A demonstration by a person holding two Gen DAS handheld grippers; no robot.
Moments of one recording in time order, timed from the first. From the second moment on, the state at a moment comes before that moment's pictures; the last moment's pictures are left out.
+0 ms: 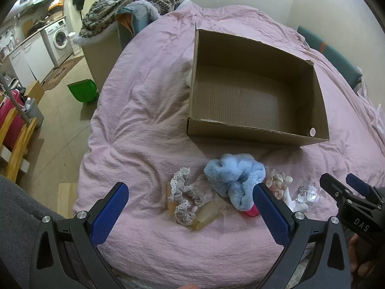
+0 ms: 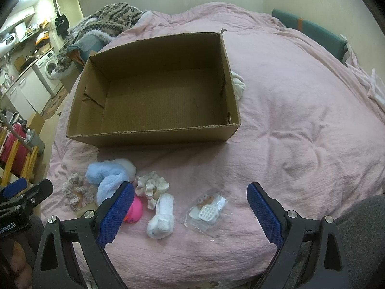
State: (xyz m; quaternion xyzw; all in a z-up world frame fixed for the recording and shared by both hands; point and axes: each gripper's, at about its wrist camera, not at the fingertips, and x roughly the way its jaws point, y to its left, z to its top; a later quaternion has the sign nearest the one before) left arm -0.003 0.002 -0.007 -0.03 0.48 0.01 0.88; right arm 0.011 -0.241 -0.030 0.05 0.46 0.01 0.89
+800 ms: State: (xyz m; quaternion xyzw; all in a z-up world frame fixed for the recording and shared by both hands) left arm -0.001 0.001 -0.006 -0.03 0.48 0.01 0.88; right arm 0.011 -0.242 -0.030 0.05 0.46 0.01 0.89
